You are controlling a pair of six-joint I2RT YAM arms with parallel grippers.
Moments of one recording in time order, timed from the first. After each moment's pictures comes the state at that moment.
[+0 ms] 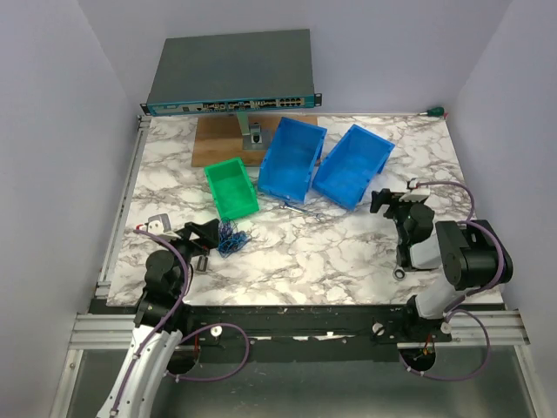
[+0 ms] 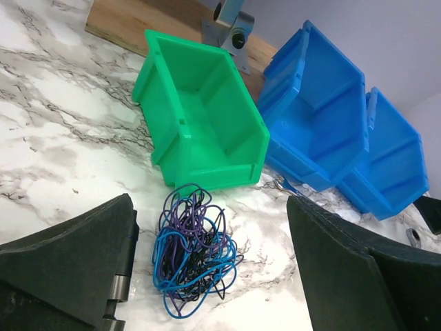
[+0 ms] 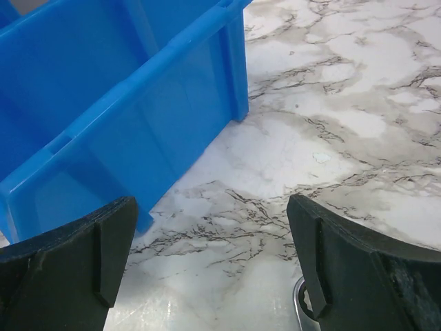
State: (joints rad) left arm -0.22 0.13 0.12 -0.05 -0.10 -0.59; right arm 0.03 1.63 0.25 1.28 -0.01 0.12
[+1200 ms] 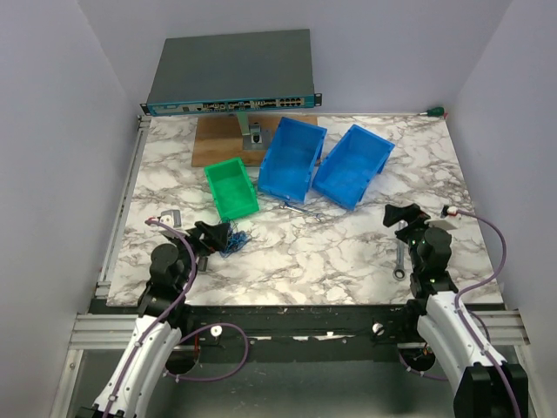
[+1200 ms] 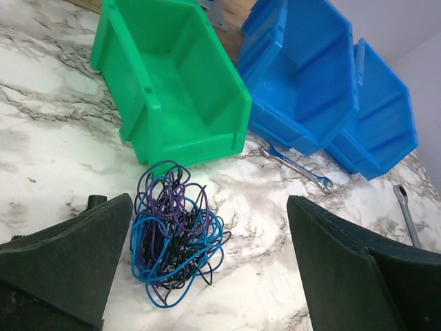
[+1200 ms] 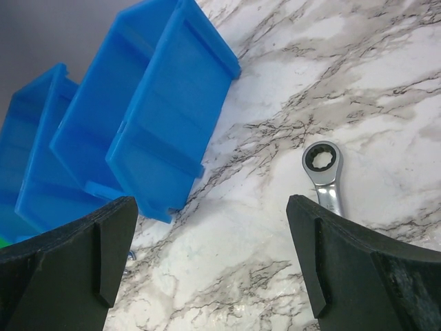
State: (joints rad) left arm -0.22 0.29 0.10 0.06 0.05 -0.57; right arm 0.03 0.65 0.11 0.37 0.13 0.61
